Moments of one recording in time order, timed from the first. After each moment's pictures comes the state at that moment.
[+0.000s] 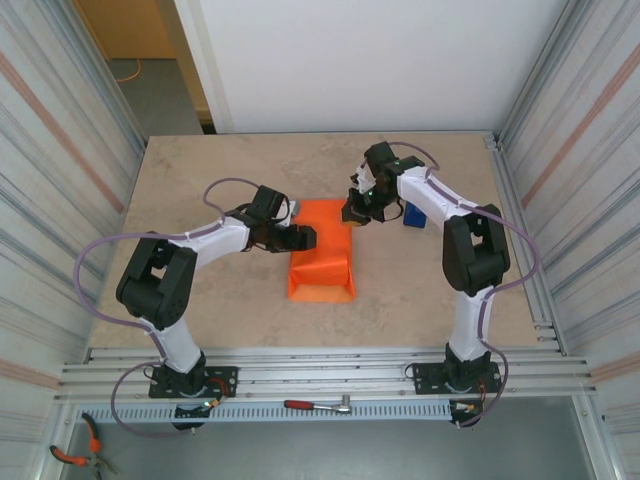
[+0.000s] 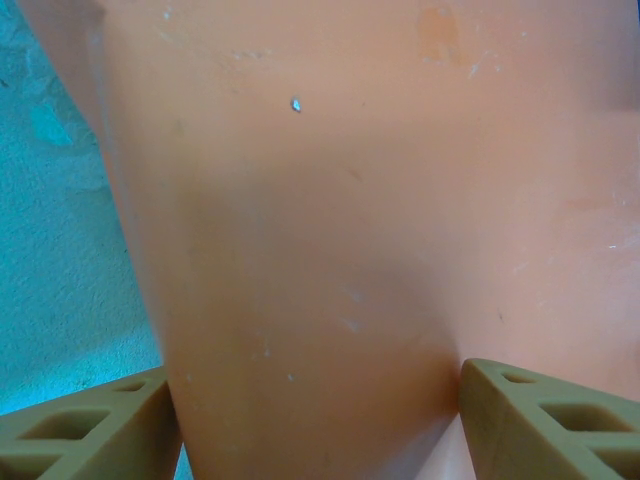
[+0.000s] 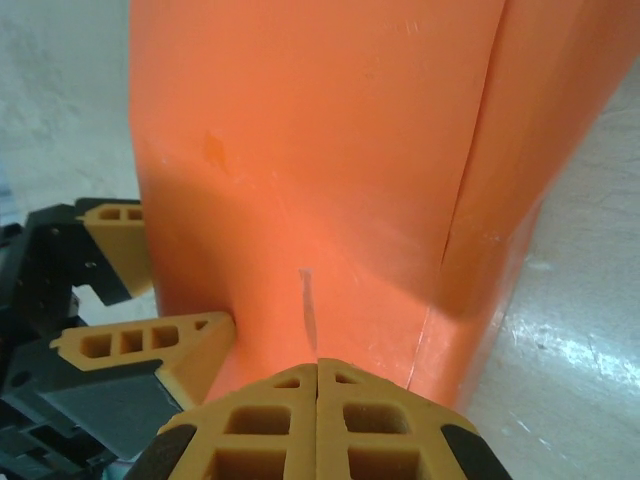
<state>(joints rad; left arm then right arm) -0.49 1.75 1.06 -0.31 0.37 -0.43 0.40 1.99 1.62 -0.90 -0.56 0.43</state>
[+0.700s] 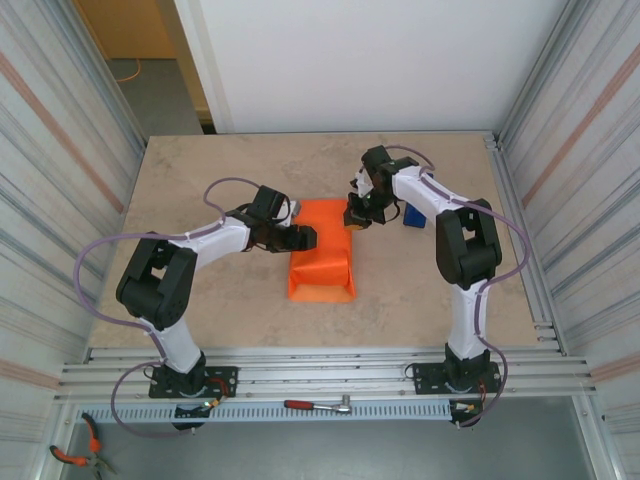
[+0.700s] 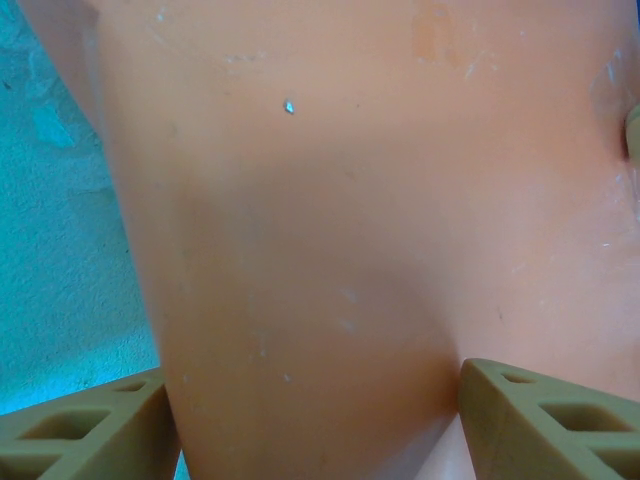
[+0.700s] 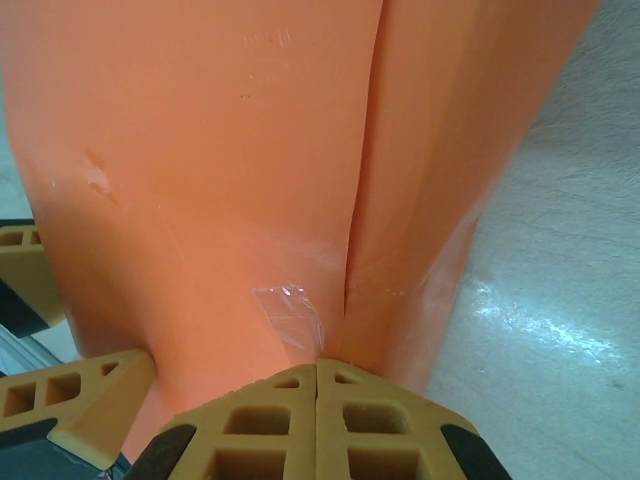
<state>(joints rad) -0.50 1.75 1.06 -0.32 0.35 -0.43 0.40 2.06 1.65 -0.93 -0.50 0.38</state>
